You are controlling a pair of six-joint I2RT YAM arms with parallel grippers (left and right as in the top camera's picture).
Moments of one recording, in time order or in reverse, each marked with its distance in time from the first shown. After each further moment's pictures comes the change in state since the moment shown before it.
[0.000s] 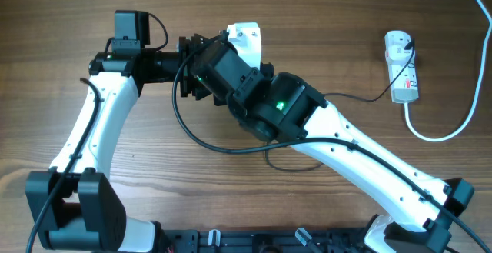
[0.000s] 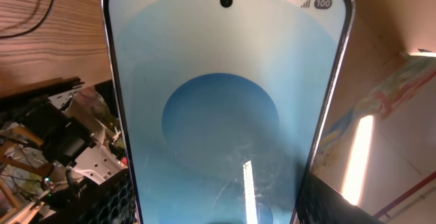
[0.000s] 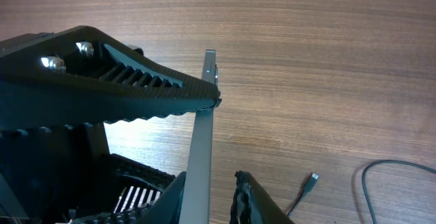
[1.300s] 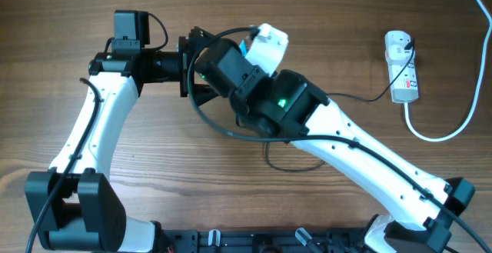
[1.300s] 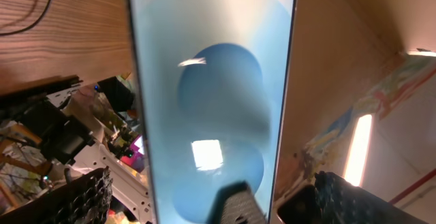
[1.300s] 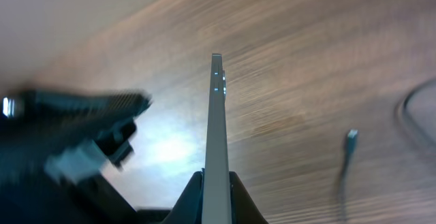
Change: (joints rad) left arm 0.000 -0.001 0.000 0.001 0.005 -0.006; right arm -0.018 0.000 0.000 -0.031 0.033 0.542
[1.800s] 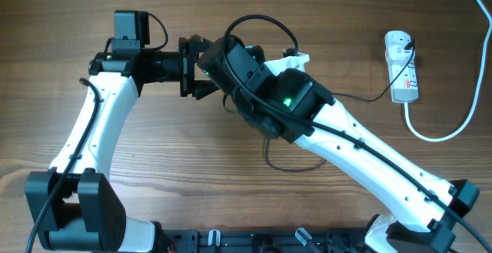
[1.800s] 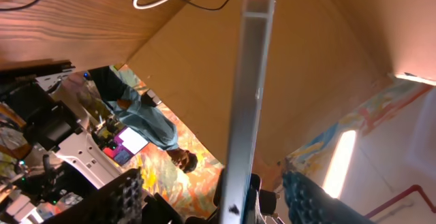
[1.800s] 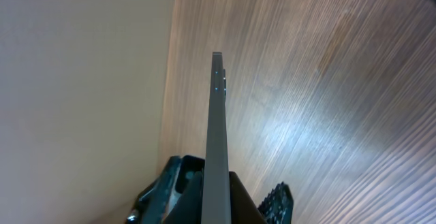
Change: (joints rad) left arm 0.000 0.000 0.000 0.000 -0.007 -0.118; right arm -0.008 -0.014 0.000 0.028 -0.026 0.817
